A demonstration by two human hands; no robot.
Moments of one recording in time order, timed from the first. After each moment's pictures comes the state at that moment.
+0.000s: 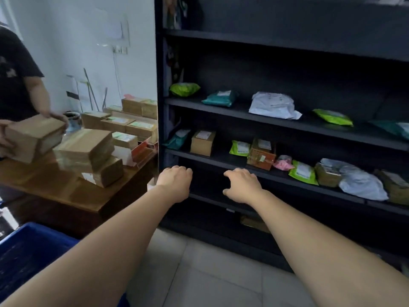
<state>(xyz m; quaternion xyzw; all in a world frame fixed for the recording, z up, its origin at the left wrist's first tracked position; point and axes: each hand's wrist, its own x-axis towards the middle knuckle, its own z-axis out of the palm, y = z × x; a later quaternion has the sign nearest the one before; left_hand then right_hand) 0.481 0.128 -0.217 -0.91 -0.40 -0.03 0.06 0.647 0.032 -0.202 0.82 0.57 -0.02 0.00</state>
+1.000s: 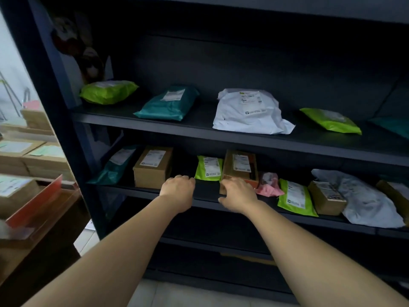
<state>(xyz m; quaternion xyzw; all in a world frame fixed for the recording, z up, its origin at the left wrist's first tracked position) 0.804 0.351 -0.253 -0.95 -0.32 0.02 0.01 0.943 0.242 -0.254 0.86 0.51 -0.05 -0.03</state>
